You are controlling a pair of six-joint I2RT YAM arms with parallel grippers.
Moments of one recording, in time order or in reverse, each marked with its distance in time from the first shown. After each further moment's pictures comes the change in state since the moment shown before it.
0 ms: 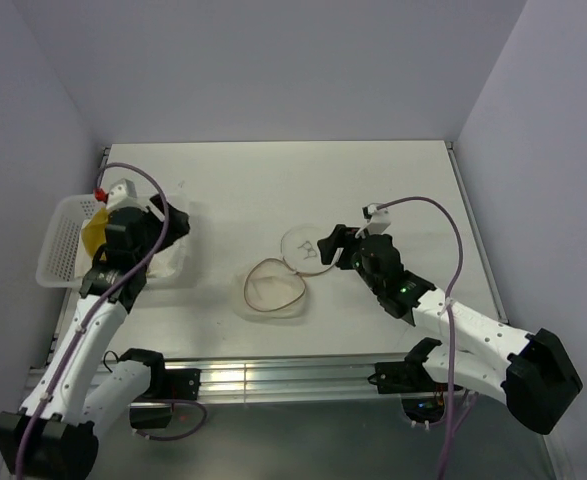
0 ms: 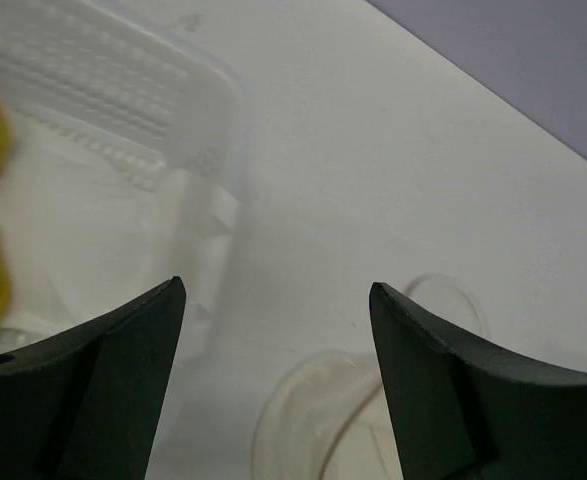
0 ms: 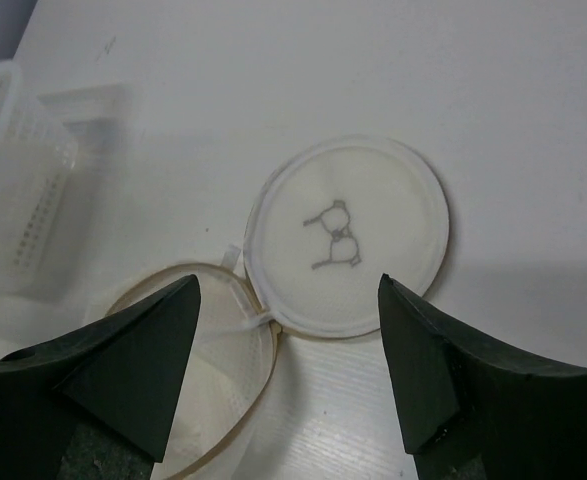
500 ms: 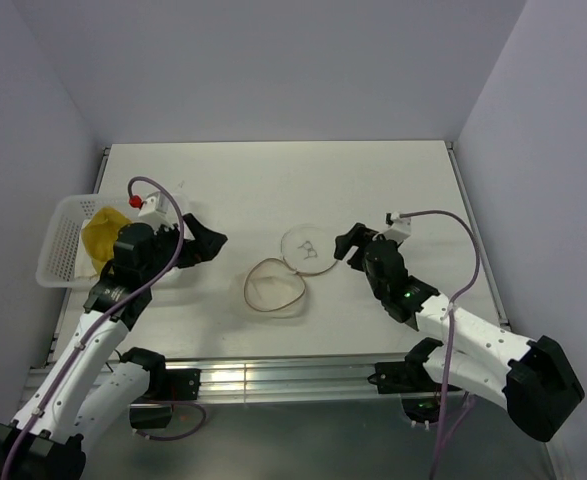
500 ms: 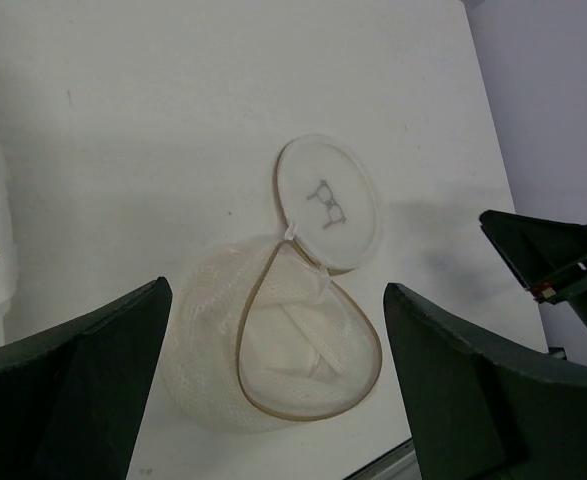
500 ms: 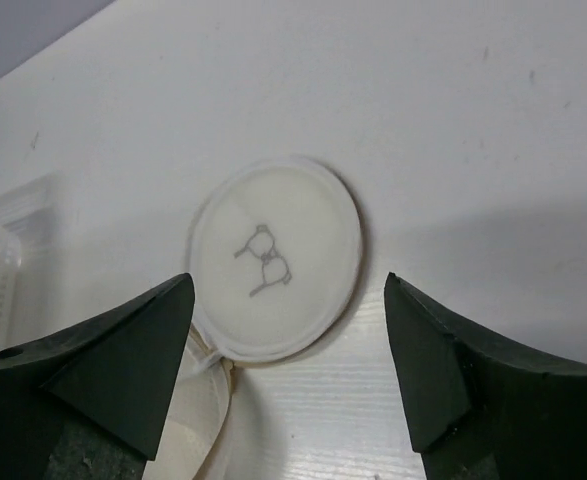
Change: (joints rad) left arm -0.066 -0.075 -0.098 0.055 0.359 0.006; right arm -0.034 -0.014 -0.079 0.001 0.159 0.169
